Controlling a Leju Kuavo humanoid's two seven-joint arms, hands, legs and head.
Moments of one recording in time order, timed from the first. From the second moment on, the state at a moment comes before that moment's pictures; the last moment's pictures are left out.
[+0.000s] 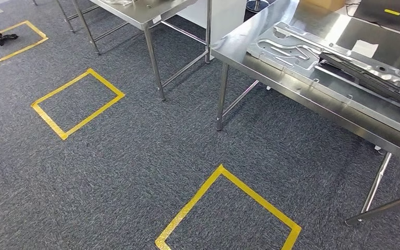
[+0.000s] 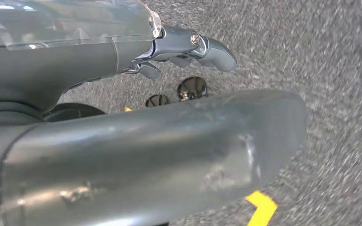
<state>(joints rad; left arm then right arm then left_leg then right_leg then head) -0.12 -0.26 1.53 -0.23 -0.32 0.28 -0.43 0.04 0.28 -1.08 -0.36 1.14 -0.08 -0.20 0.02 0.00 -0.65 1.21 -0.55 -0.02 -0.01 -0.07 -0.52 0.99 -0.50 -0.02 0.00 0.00</state>
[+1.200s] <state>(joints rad) -0.12 -0.27 1.55 -0.23 -0.24 0.34 -0.46 0.05 0.28 -1.17 -0.39 1.24 -0.02 -0.19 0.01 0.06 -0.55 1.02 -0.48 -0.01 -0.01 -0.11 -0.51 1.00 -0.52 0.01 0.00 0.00</state>
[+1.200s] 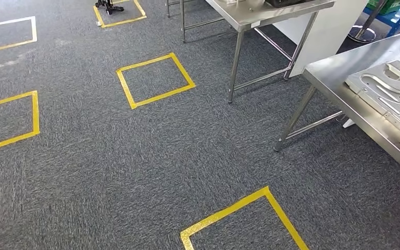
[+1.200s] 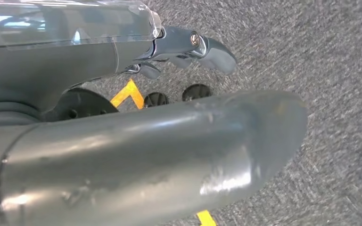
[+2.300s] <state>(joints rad) -0.10 -0.27 1.42 -0.24 -0.33 0.42 -0.40 0.03 0.25 -1.29 -0.46 1.57 -0.06 -0.26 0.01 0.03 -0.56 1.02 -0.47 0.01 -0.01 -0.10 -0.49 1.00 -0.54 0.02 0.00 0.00</state>
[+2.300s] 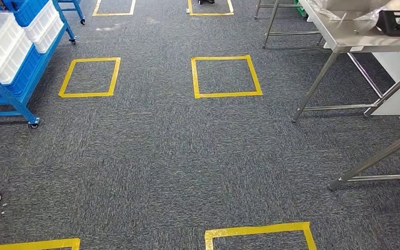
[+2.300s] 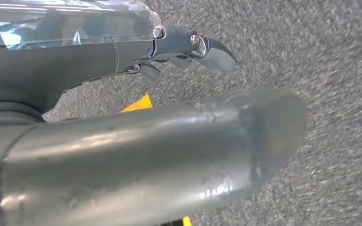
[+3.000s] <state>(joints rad) -0.10 -0.28 1.42 -0.24 -0.30 0.42 -0.37 0.04 0.22 -1.26 -0.39 1.57 -0.07 -0.24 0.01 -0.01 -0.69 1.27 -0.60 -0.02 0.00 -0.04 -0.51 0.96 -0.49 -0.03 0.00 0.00</state>
